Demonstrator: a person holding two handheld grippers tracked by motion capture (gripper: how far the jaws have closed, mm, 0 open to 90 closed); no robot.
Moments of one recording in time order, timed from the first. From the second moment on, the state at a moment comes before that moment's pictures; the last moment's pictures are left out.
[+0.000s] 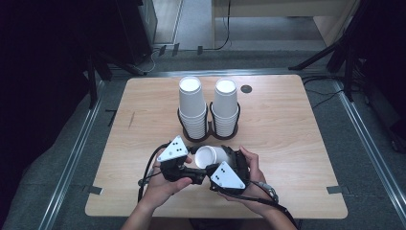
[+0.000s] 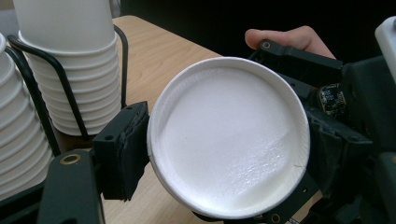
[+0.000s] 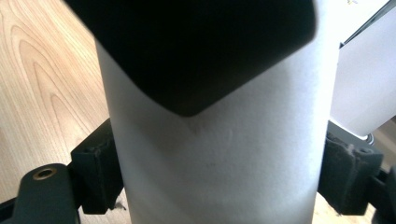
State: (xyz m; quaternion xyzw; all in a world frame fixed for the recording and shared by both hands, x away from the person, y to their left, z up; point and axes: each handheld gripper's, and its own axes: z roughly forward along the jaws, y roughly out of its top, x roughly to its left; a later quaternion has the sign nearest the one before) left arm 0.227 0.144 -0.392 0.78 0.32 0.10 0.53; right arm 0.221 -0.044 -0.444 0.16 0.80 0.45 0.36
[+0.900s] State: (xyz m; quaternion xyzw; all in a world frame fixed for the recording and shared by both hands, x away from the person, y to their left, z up) left arm 0.239 0.167 -0.392 0.75 0.30 0.04 0.58; right arm 0.230 -0.065 -0.442 0.16 0.80 0.51 0.29
